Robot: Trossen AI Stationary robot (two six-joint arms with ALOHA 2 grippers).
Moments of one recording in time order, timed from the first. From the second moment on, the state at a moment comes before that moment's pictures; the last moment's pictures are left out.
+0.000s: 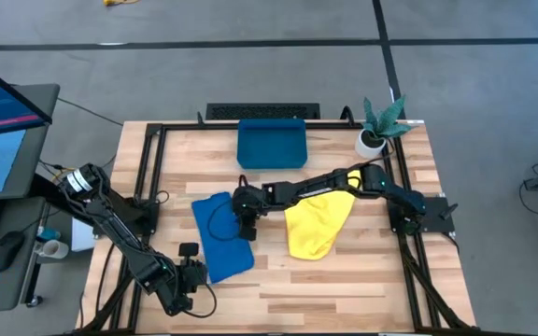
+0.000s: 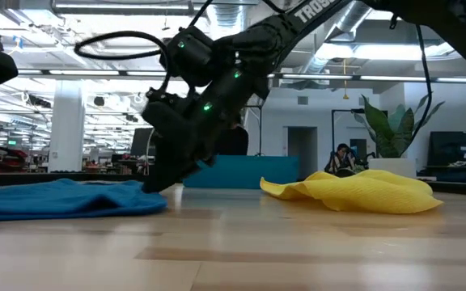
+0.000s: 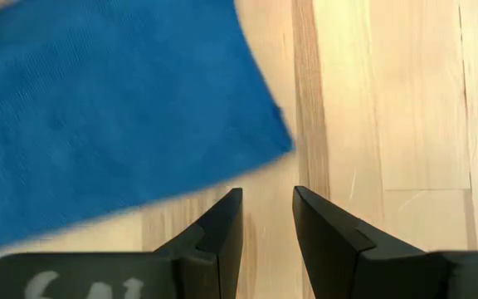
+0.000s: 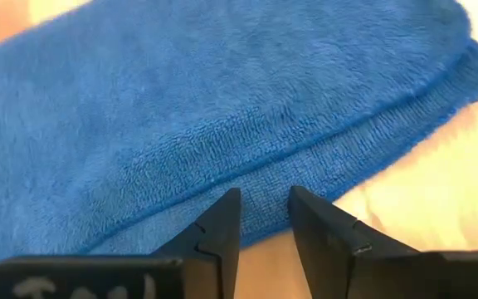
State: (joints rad) left arm -0.91 1.58 0.87 -0.59 -0.40 -0.83; right arm 0.01 2.33 1.67 -0.30 -0.07 0.11
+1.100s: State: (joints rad) left arm -0.83 1.58 0.87 -0.59 -0.38 -0.83; right arm 0.12 2.11 1.66 -0.82 0.10 0.07
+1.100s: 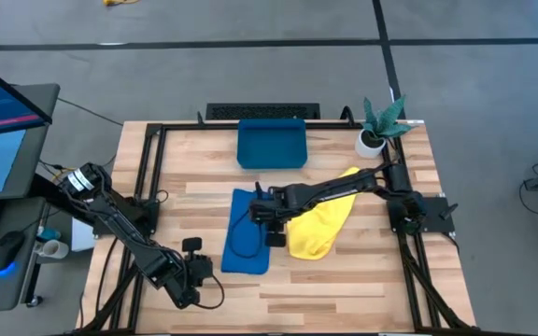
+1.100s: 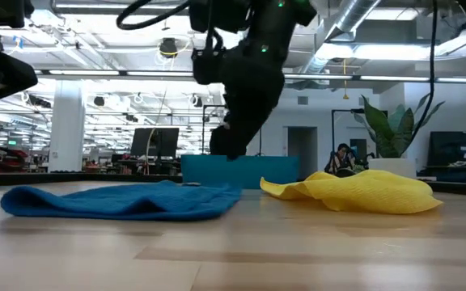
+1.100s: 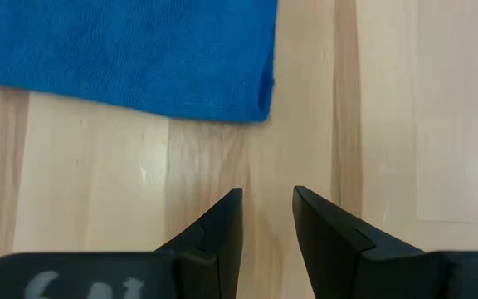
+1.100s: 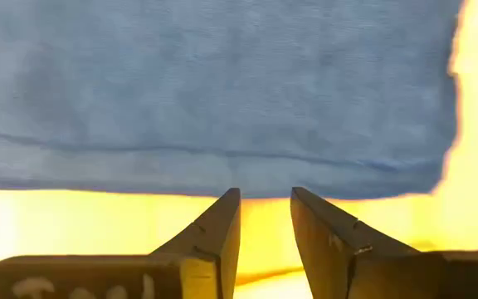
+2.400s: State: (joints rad) left arm -0.77 1.61 0.87 -0.48 -0.42 -0.59; right arm 0.45 1.65 0.93 -0.18 0.32 0.05
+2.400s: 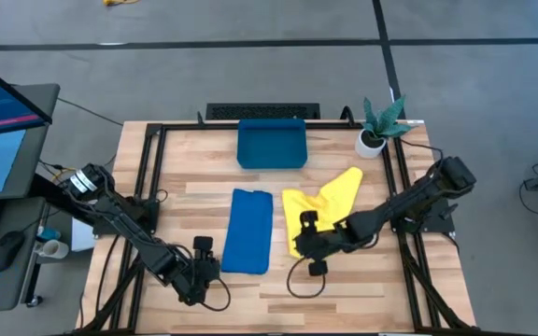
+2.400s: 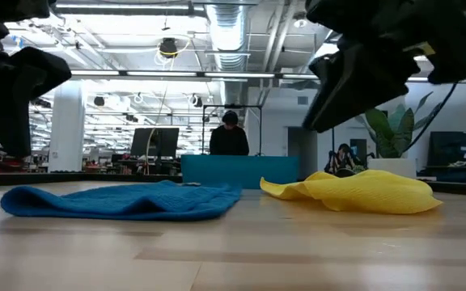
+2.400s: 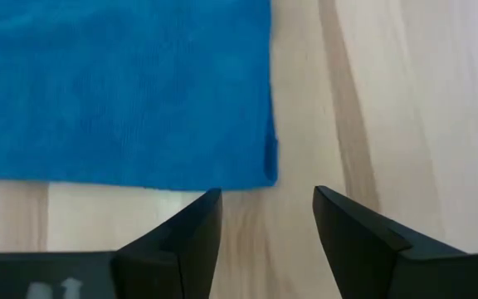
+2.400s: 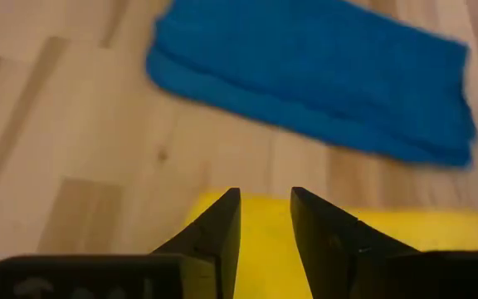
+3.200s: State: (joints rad) left arm -0.69 1.75 0.88 -0.37 -0.39 -0.45; right arm 0.43 1.97 1.09 0.11 0.13 -0.27
